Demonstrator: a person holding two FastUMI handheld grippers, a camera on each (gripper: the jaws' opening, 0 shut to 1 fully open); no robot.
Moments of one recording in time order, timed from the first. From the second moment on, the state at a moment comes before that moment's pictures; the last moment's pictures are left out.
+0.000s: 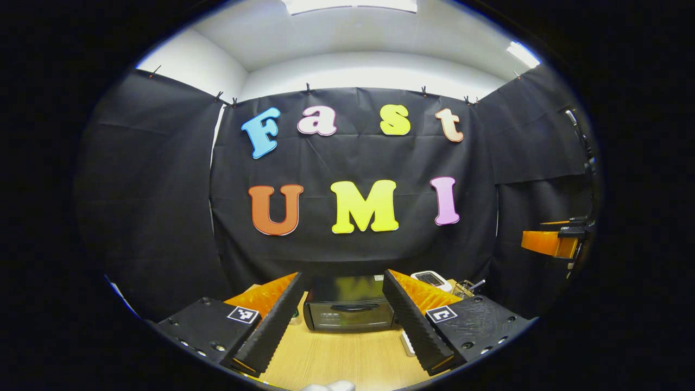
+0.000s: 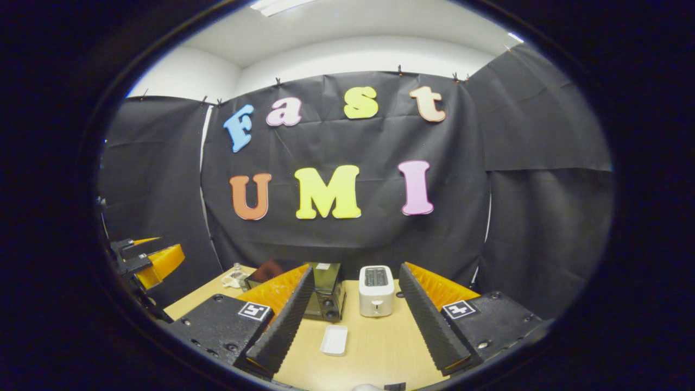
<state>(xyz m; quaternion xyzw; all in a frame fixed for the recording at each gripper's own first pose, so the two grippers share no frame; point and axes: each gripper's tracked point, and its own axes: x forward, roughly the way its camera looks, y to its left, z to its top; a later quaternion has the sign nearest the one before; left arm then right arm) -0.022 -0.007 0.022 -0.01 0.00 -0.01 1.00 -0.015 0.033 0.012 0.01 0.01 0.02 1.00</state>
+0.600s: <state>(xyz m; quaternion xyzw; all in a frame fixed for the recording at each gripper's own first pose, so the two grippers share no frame) -0.042 0.030 0.032 -0.03 0.00 -0.03 1.00 -0.061 0.063 0.042 0.00 -0.03 -0.01 1.00</state>
